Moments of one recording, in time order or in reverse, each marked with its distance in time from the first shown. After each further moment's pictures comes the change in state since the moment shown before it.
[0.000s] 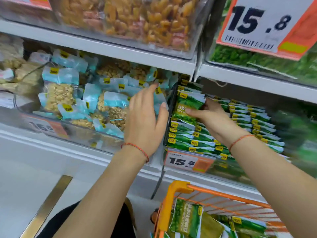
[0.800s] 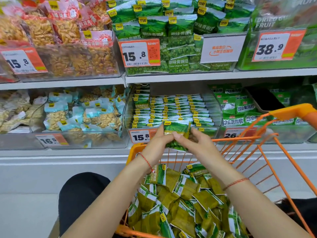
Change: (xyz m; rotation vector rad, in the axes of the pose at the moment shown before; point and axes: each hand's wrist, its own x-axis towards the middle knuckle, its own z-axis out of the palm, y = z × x) left_hand -0.119 0.159 -0.004 -0.748 -0.762 -0.582; right_hand -0.254 0.012 -0.068 0.131 0.093 -0.077
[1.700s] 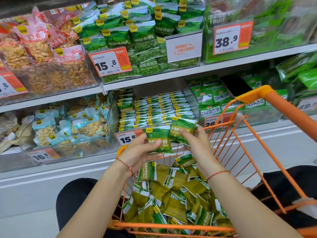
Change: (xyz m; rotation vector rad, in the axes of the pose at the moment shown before) left_hand -0.025 0.004 -0.001 -0.164 -0.166 -0.131; right_hand -0.018 0.030 -0.027 0.240 0.431 0.128
